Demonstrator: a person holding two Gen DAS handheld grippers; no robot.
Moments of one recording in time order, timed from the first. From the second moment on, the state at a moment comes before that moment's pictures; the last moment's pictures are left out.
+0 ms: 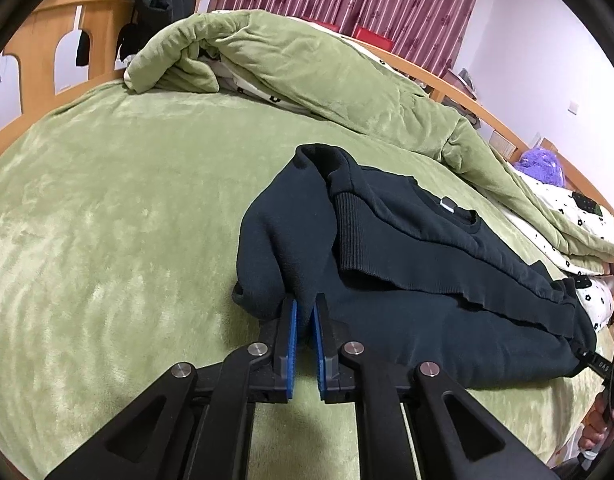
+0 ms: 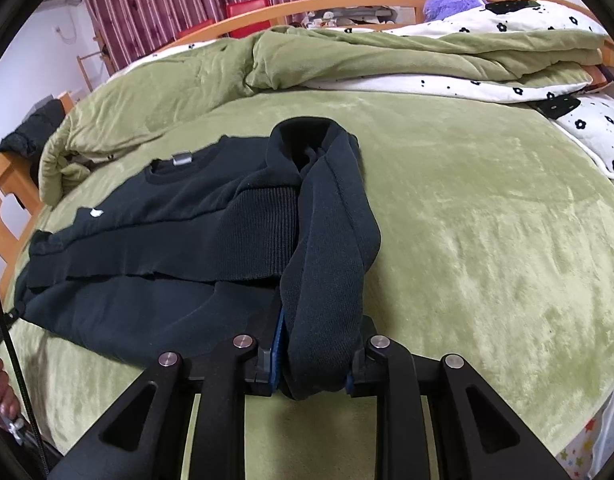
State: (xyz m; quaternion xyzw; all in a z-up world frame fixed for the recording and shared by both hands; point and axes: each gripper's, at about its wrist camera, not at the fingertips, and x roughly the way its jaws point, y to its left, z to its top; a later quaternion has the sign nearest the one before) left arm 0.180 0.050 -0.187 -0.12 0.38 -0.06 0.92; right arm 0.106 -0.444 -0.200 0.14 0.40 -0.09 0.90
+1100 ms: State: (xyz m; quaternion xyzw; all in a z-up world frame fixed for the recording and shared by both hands) left arm 0.229 0.031 -0.223 -0.09 0.40 -0.04 0.91; right arm 0.155 -0.451 -0.235 0.15 0.44 -0.11 0.88
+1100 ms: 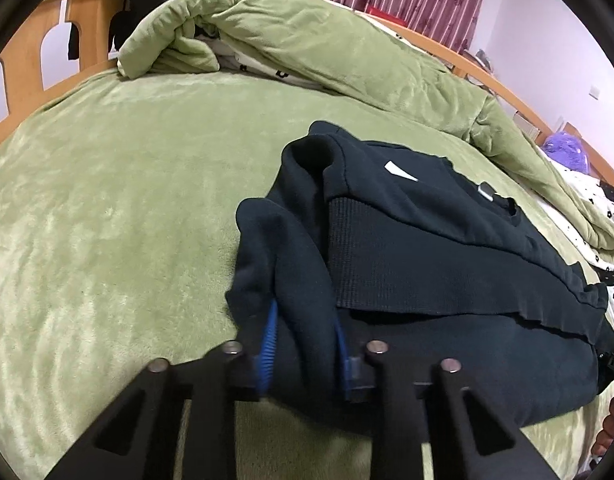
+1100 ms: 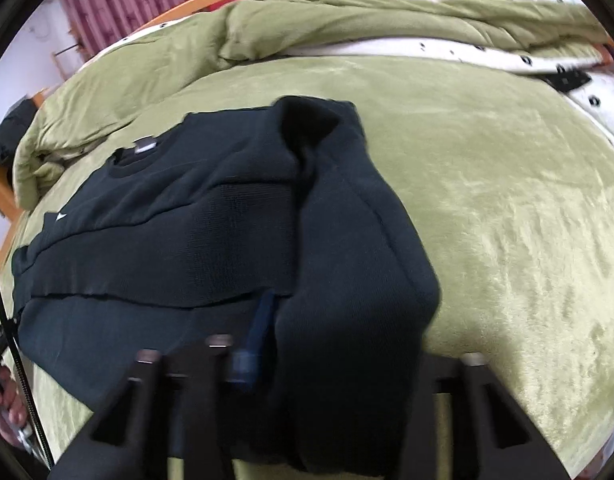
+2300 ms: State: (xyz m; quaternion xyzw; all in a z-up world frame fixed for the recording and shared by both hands) left arm 0.136 0.038 -0.184 -0.06 0.39 -0.04 0.92; right arm 0.067 -0.429 -0.195 0.11 0.43 -0.12 0.89
